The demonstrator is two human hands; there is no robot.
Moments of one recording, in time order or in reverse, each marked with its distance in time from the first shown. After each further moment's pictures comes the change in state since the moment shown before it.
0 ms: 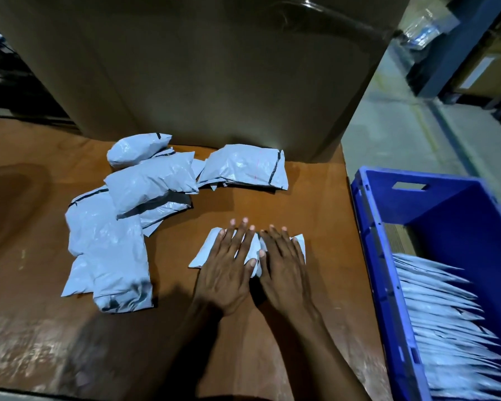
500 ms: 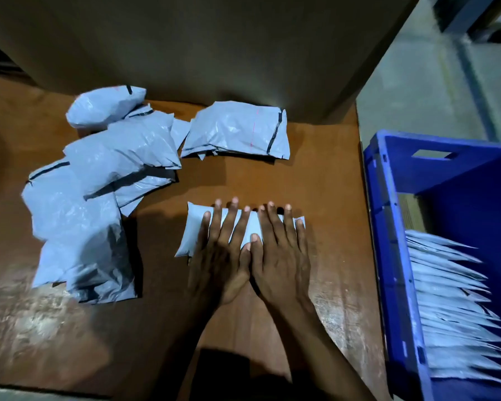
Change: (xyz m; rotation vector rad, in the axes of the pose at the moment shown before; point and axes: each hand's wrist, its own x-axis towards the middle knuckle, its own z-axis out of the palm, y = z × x) left_hand 0.004 0.003 0.019 0.086 -0.040 -0.143; right_hand -0.001 0.008 0.017 -0.273 -0.002 0.052
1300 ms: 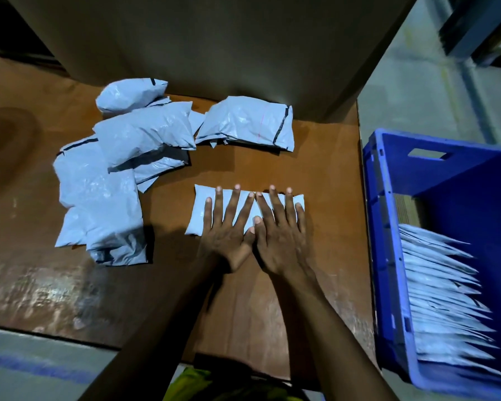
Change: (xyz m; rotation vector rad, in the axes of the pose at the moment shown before) left_hand -0.013 -0.005 0.040 0.138 0.102 -0.043; right_hand -0.005 0.016 0.001 -0.002 -0.120 -0.129
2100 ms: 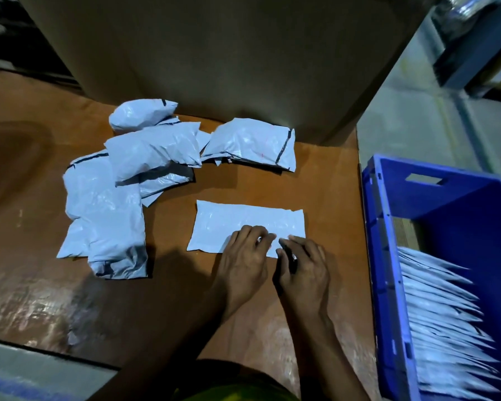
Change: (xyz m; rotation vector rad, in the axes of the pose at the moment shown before) left_hand 0.002 0.040 -0.043 -0.328 0.117 0.079; right_hand -0.034 0.013 -0.010 0.342 0.408 0.161
